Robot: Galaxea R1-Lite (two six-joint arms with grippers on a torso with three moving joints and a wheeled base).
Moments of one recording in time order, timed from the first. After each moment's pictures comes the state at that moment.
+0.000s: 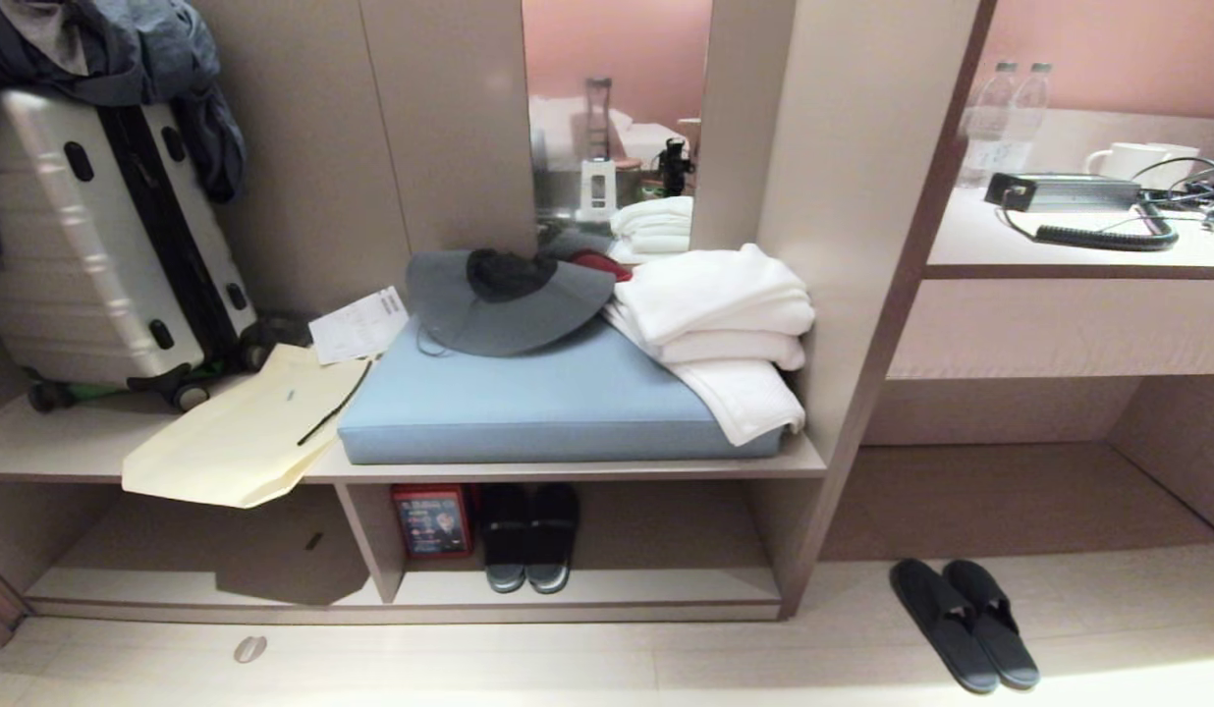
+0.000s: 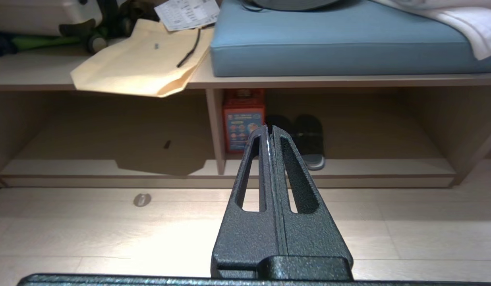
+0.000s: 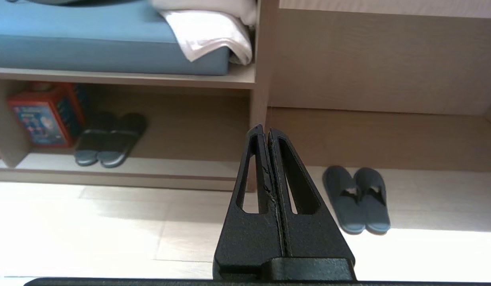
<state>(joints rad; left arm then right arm) 0.00 0.00 0.00 0.00 0.00 -0.01 0.00 0.00 0.00 0.00 -0.01 -0.01</state>
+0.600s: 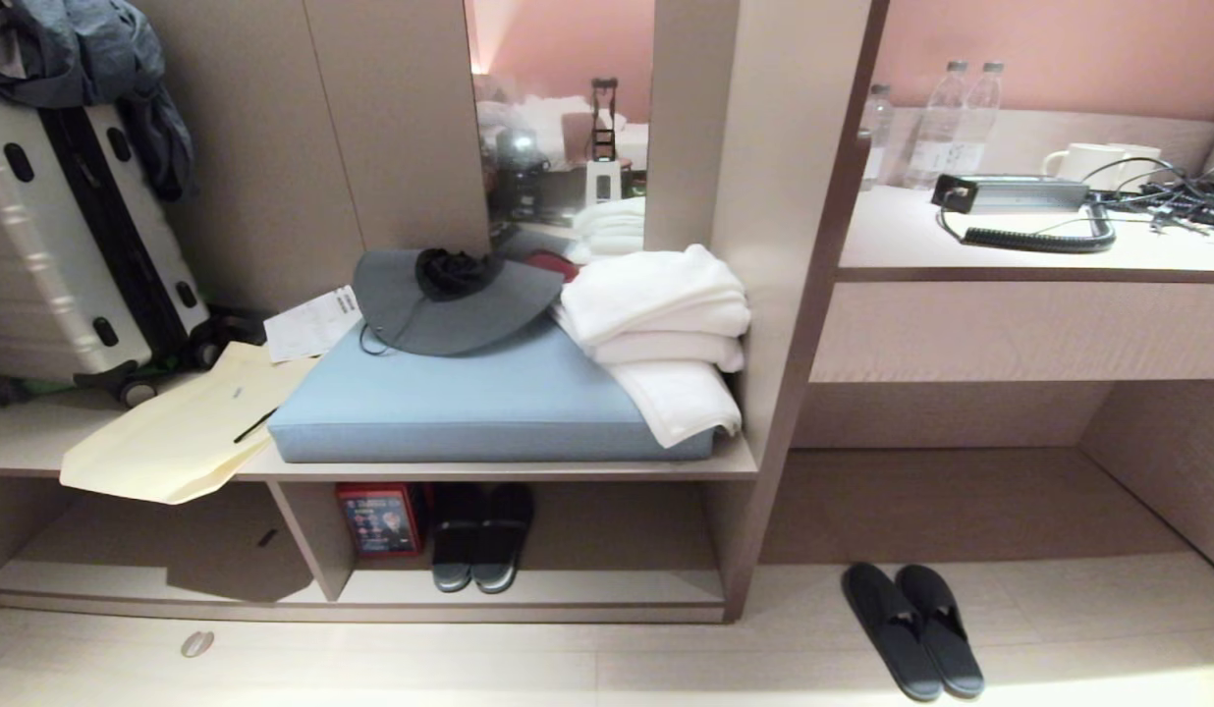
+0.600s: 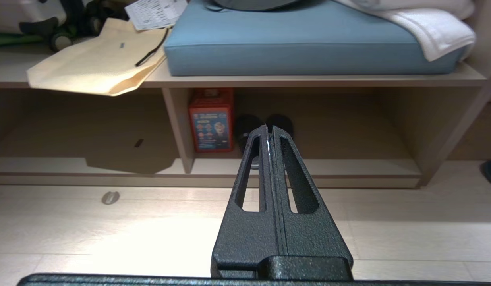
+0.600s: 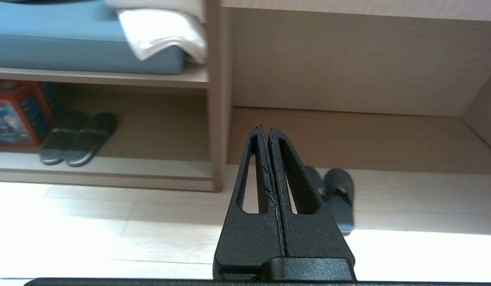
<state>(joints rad) 0.00 0.00 0.00 0.00 0.00 -0.01 0.00 0.00 0.00 0.00 -0.01 -0.01</state>
